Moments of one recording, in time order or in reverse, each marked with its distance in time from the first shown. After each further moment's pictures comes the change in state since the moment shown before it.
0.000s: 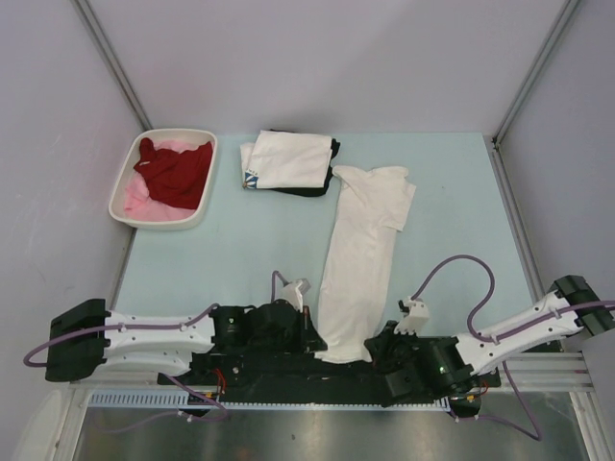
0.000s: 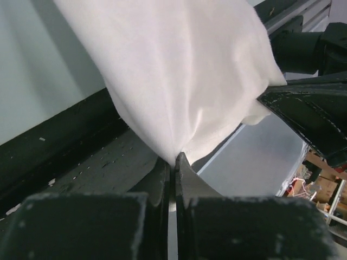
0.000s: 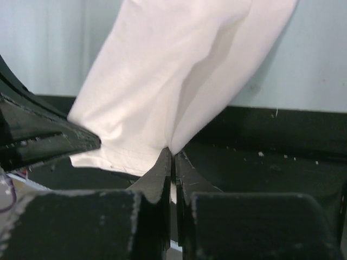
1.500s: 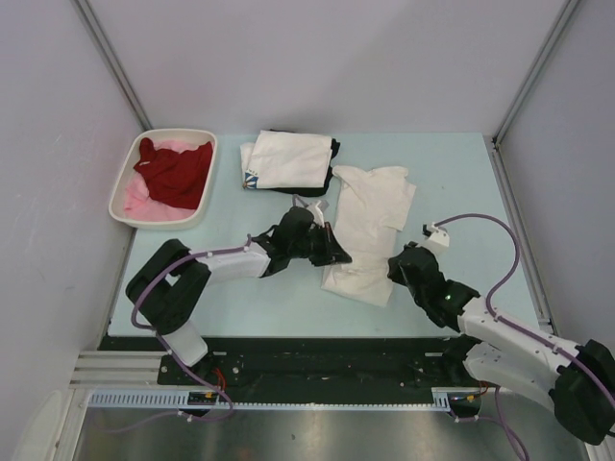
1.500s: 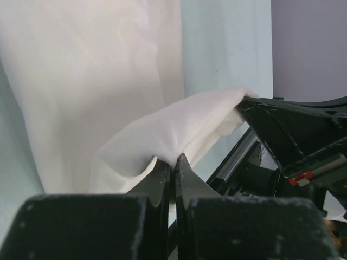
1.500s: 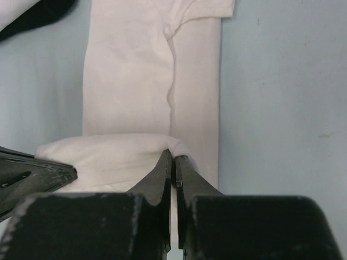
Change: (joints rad) left arm 0.559 0.648 0.490 0.244 0.367 0.312; right arm -1.190 -0.124 -0.170 0.800 -0.353 -1.114
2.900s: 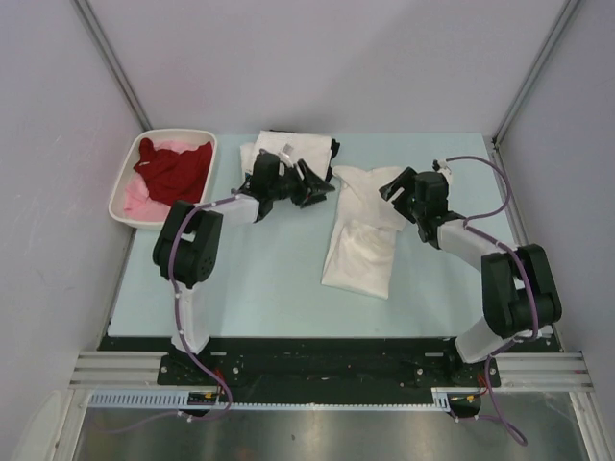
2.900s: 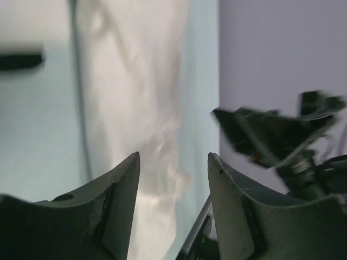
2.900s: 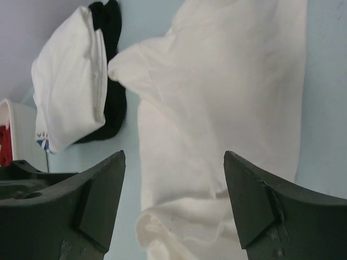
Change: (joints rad) left arm 0.384 0.430 0.546 0.125 0.259 -0.167; right arm -0.536 0.740 0.467 0.410 -0.517 0.008
